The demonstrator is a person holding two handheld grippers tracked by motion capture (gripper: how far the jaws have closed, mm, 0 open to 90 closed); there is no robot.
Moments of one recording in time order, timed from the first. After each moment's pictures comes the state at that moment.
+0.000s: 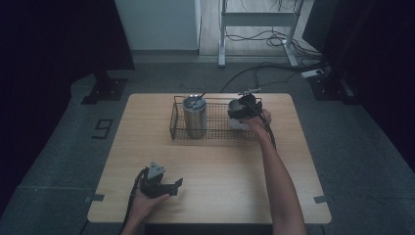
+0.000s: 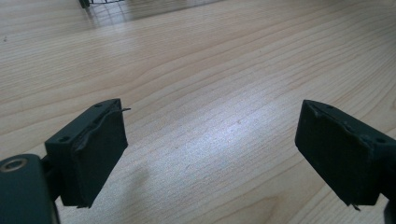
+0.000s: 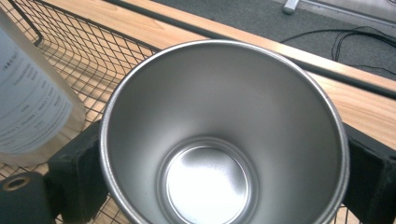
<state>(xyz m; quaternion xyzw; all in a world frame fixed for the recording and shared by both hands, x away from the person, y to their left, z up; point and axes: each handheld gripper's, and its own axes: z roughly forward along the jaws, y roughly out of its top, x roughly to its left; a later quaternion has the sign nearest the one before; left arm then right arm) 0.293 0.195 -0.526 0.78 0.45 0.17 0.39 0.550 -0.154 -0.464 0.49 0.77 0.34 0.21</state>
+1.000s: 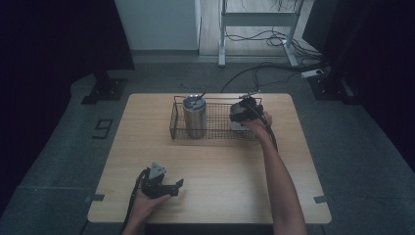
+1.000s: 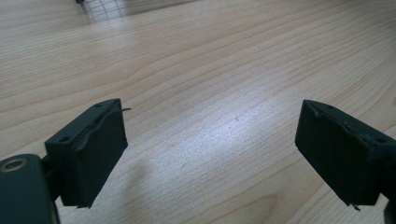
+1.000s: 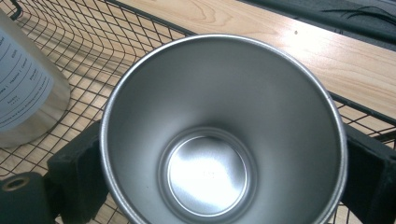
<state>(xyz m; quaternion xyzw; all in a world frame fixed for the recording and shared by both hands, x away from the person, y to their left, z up) 0.293 0.192 -0.529 0.79 0.45 0.17 0.39 0.551 -0.158 -0.477 0.50 0.78 0.31 0.20</state>
